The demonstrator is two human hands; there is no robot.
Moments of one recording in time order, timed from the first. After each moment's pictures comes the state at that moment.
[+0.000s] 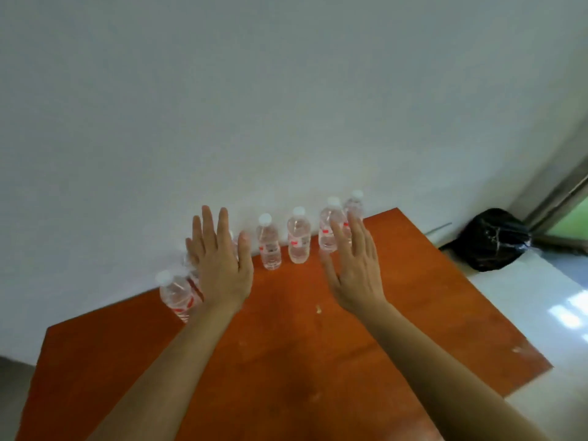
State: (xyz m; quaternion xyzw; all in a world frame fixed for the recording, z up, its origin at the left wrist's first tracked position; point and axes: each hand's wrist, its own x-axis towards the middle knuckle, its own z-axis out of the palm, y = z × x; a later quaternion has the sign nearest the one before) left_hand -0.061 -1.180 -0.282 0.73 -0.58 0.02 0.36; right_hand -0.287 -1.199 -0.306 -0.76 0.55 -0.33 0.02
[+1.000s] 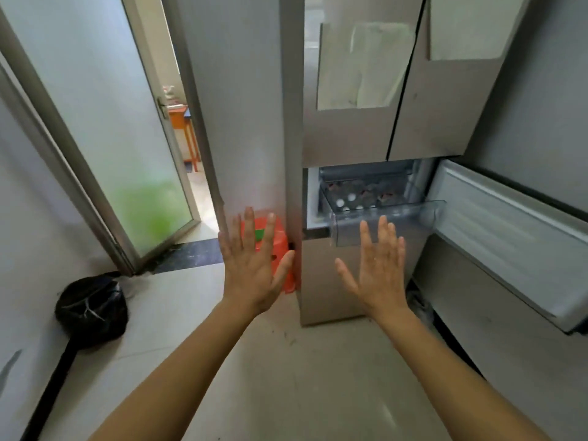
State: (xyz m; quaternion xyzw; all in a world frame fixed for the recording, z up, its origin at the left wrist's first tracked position) left_hand -1.042 -0.857 -0.233 0.07 -0.97 -0.07 0.24; right_hand -1.122 -0.624 -0.276 -0.19 0.93 -0.16 -0.27
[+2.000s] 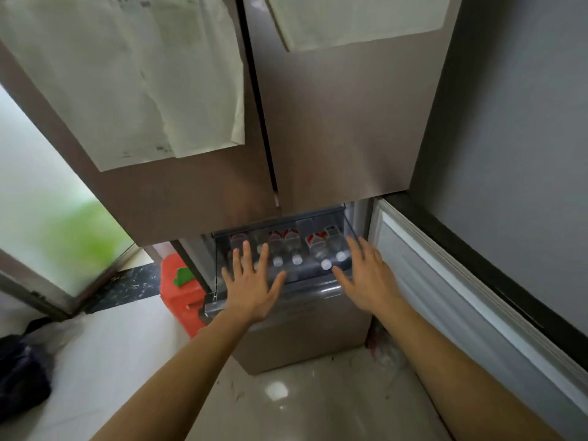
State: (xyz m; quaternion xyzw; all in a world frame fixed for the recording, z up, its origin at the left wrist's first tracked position) left_hand -1.516 -0.629 -0.303 0.12 -0.99 -0.10 -0.03; right_hand -1.583 -0.386 -0.313 -0.15 0.97 -0.21 0.01
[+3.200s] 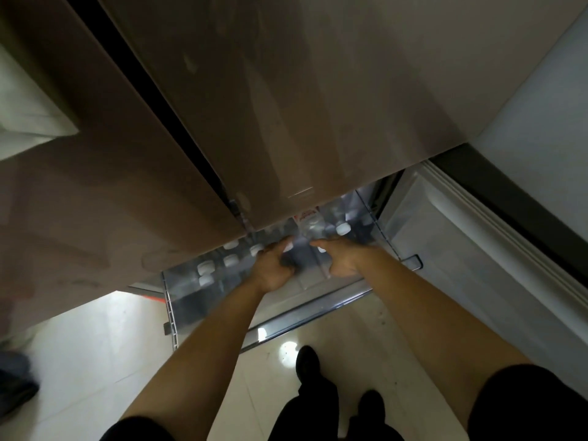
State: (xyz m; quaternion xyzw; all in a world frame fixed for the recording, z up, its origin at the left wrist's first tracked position) left_hand -1.700 -0.646 -0.454 0.09 -0.90 -0.34 -0.27; right_hand -1.742 -0.455 -0.429 -0.14 0.88 -0.15 0.42
